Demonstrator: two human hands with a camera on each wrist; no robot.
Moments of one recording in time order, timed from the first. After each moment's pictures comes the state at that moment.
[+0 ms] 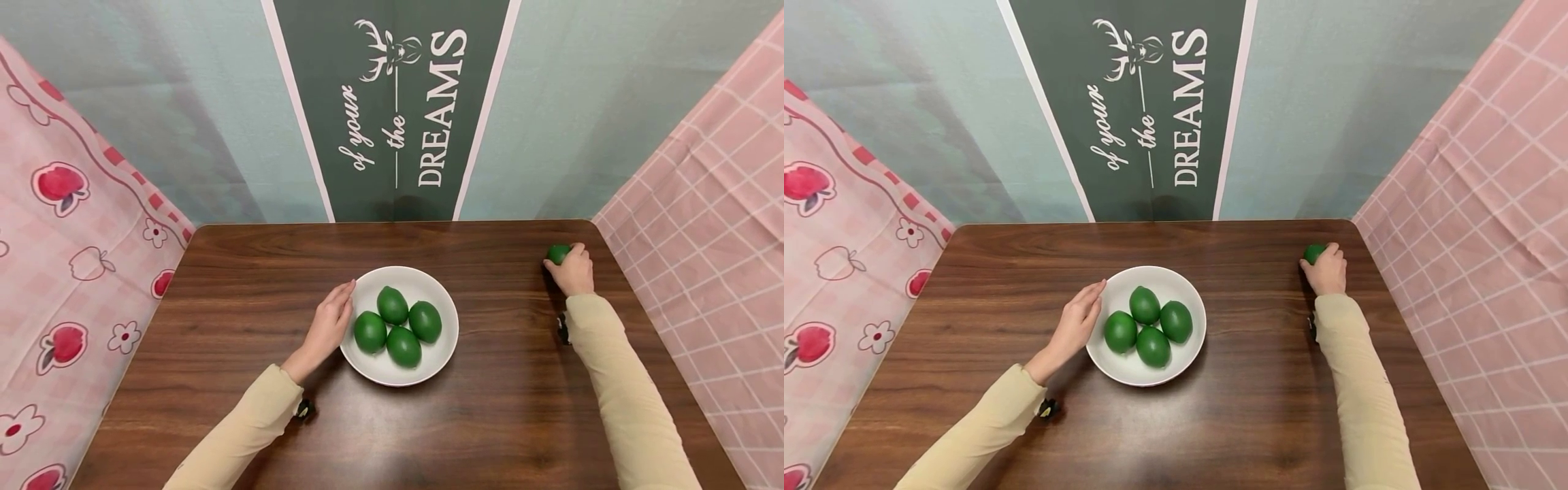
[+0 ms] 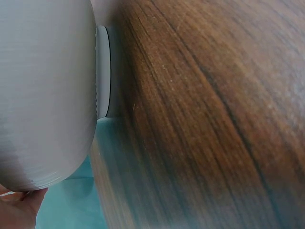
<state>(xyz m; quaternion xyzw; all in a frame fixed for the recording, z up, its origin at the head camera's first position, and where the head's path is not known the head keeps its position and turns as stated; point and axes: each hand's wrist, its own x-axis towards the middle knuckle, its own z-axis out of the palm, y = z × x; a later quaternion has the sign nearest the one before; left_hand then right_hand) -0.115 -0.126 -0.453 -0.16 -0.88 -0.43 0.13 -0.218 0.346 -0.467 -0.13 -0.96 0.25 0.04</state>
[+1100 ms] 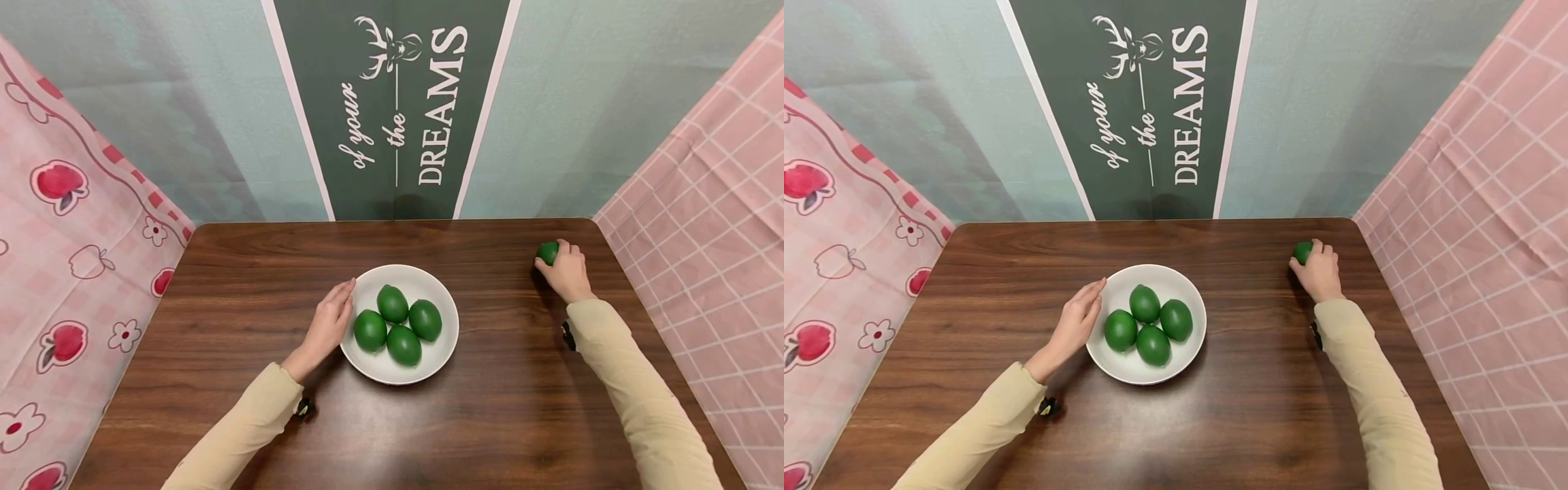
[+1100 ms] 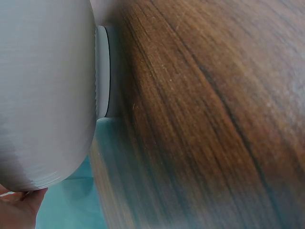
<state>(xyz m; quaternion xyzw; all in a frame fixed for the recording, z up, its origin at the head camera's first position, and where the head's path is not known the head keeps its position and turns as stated) -0.116 -0.127 -0.454 -0.15 -0.88 -0.43 0.13 -0.209 0.330 -0.456 -0.05 -0.97 0.22 0.04</state>
